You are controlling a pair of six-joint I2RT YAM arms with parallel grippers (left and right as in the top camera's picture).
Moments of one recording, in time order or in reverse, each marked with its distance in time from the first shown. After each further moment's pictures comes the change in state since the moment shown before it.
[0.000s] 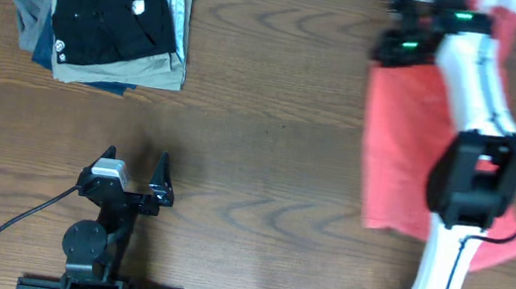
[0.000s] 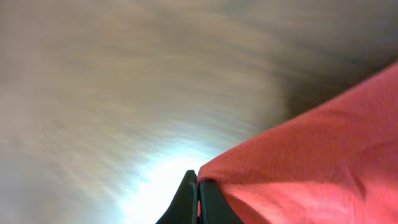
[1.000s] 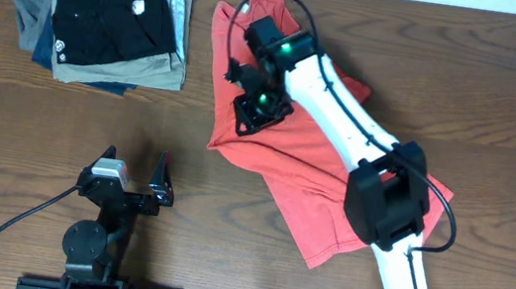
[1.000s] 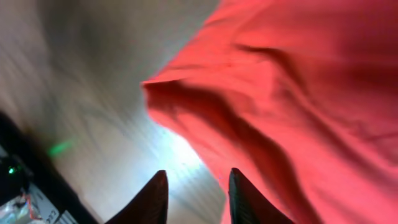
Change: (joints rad) left arm 0.000 0.000 0.000 0.000 0.000 0.000; right arm 0.505 0.000 0.000 -0.303 0.003 0.100
